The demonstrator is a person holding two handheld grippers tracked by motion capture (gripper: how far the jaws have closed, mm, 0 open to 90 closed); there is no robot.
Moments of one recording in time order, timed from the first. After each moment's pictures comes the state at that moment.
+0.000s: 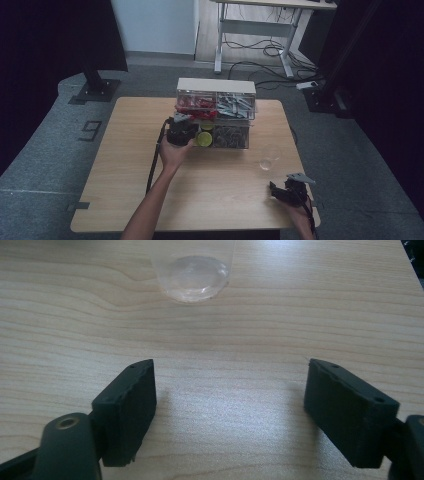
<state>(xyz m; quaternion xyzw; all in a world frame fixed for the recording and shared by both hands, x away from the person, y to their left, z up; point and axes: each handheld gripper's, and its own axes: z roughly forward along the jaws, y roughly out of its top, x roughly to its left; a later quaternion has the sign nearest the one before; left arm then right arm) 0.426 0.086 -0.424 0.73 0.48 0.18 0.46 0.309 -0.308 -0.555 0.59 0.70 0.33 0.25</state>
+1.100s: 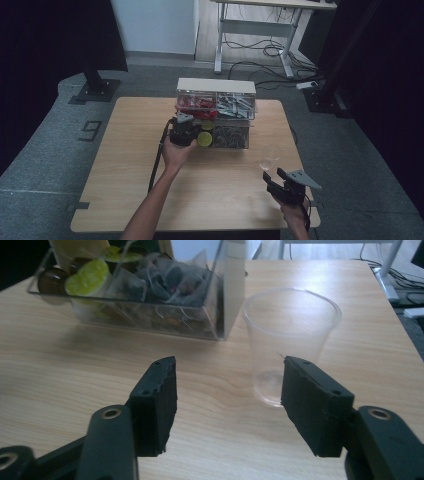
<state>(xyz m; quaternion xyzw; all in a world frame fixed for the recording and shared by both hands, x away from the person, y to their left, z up) 0.425 0.078 -0.421 0.73 0.47 0.18 0.46 0.281 -0.270 -0.488 0.52 0.66 0.47 0.28</state>
